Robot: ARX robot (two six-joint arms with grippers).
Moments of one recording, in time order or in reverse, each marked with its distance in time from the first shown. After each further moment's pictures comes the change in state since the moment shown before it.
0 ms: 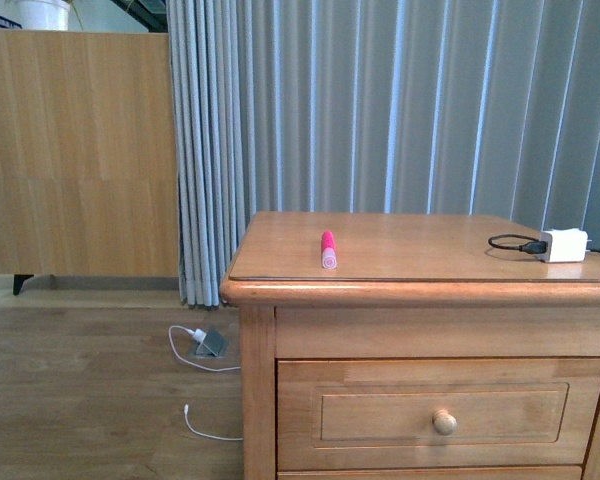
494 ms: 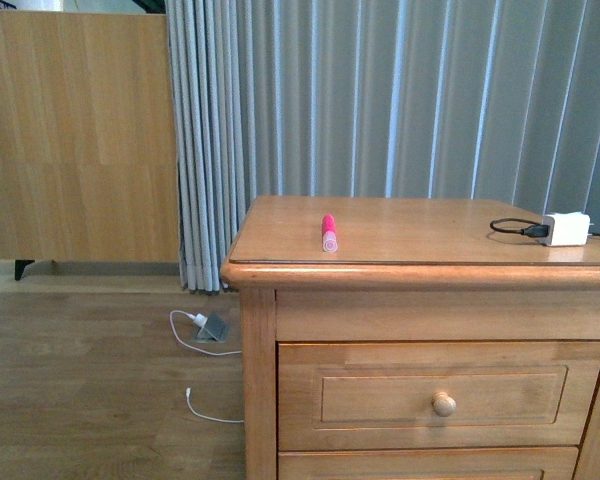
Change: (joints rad) left arm 0.000 0.000 0.000 0.000 0.000 0.000; right arm 0.000 0.000 0.000 0.000 0.000 0.000
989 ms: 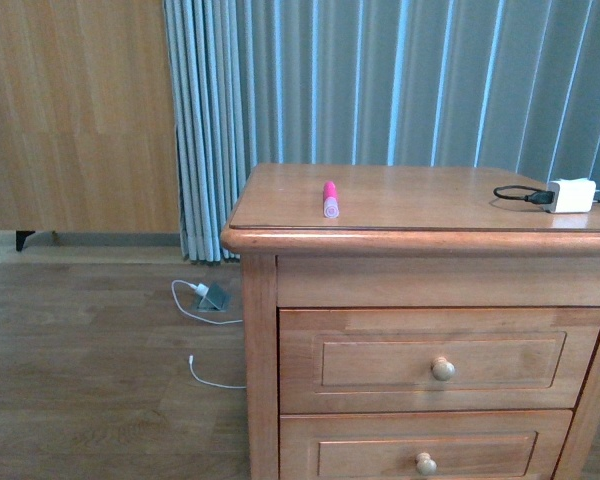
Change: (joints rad) left arm 0.000 0.000 0.000 0.000 0.000 0.000; right arm 0.005 0.475 0.122 0.087 -0.155 0.129
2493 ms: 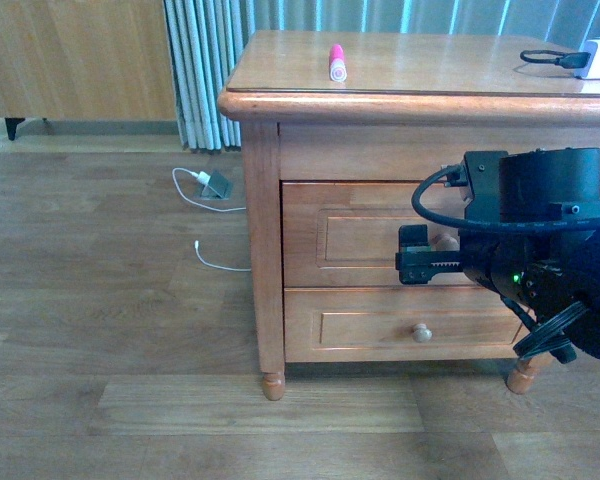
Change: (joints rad) left arm 0.000 0.000 0.000 0.000 0.000 0.000; right arm 0.217 1.838 1.015 0.652 0.286 -0.075
